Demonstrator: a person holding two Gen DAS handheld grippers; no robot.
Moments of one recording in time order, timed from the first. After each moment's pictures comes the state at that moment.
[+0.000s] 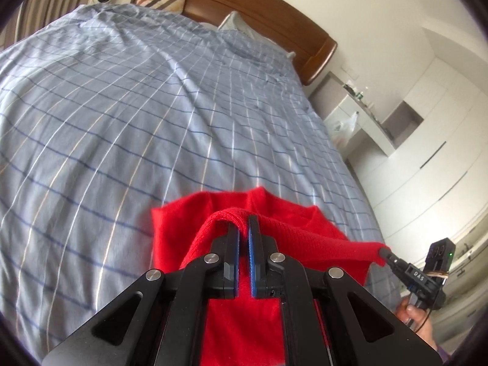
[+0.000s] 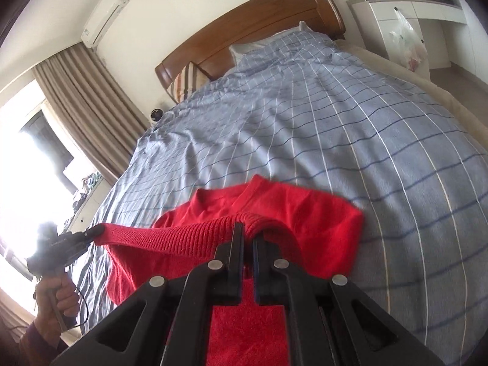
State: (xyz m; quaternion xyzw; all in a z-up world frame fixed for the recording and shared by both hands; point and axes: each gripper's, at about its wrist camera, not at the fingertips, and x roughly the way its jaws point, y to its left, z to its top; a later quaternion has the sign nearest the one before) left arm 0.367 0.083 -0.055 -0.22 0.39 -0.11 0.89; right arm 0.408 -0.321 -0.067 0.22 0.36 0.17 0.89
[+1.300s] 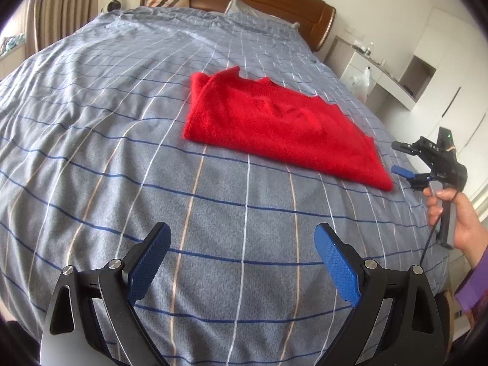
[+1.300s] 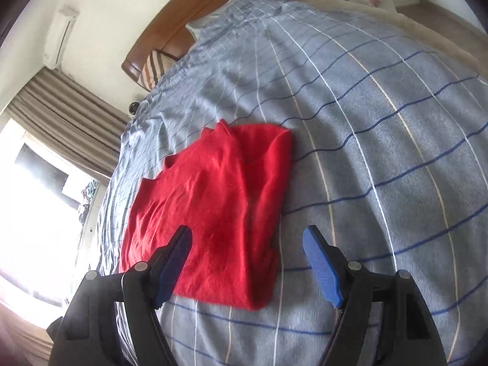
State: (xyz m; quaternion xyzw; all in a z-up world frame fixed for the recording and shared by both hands) left arm 0.129 0.035 -0.108 -0.13 0.42 -0.06 0.90; right arm 0.354 -0.374 -0.113 0.29 0.45 0.14 0.83
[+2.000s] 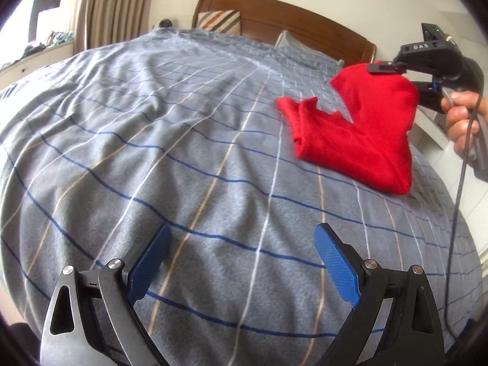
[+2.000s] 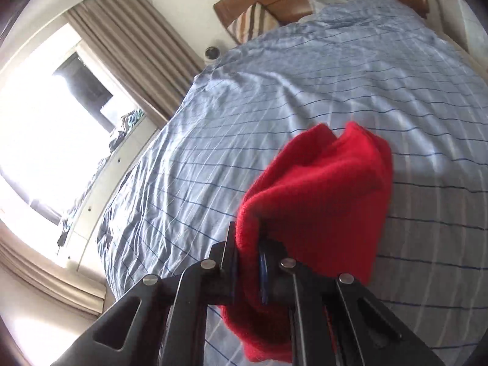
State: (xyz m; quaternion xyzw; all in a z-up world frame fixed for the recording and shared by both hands) left arm 0.107 0.120 -0.146 -0.15 0.34 0.05 0.93; right arm 0.406 -0.064 -0.026 0.14 0.46 0.34 0.81
